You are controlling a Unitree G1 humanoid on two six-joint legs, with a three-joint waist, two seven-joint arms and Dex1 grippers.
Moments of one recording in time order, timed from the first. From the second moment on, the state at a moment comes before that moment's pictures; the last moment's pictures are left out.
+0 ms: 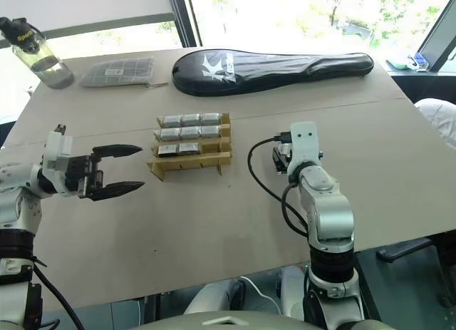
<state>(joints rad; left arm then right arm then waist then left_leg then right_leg) -0.34 0.91 0.22 0.45 -0.59 -0.05 -1.61 -0.39 0.13 0.03 -0.45 -0.09 1.10 0.09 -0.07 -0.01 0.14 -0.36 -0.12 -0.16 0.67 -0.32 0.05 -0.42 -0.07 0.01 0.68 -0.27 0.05</state>
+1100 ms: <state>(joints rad) -0.35 0.92 0.22 0.45 -0.59 -0.05 -1.61 -0.43 0.12 0.03 -0.34 0.05 1.04 -0.01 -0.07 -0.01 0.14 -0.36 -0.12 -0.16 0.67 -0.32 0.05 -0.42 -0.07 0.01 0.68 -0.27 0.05</state>
